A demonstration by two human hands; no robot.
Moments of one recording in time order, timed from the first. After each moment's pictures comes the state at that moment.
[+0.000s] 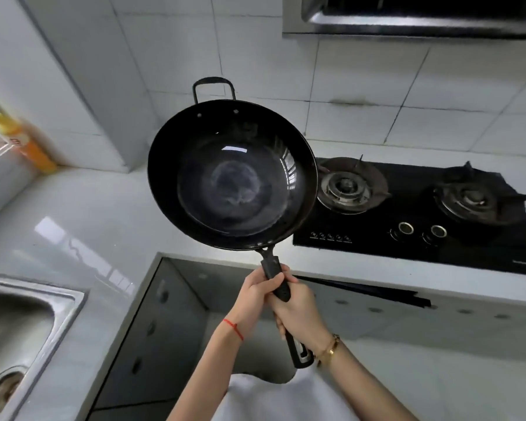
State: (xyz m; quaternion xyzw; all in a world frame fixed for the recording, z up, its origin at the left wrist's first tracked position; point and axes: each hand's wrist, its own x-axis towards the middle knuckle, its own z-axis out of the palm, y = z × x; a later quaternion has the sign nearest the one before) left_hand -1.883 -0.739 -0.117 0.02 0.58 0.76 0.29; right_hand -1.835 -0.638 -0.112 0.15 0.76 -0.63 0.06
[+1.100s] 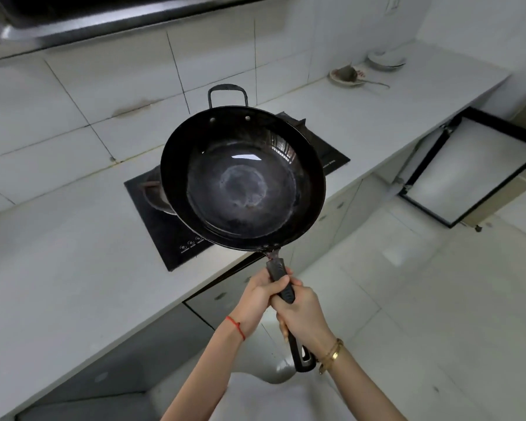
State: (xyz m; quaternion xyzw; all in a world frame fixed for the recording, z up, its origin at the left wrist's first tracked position) left_hand -1.830 -0.585 -0.126 0.23 0.53 0.56 0.59; right_hand -1.722 -0.554 -0.118 0.47 0.62 -0.61 -0.17
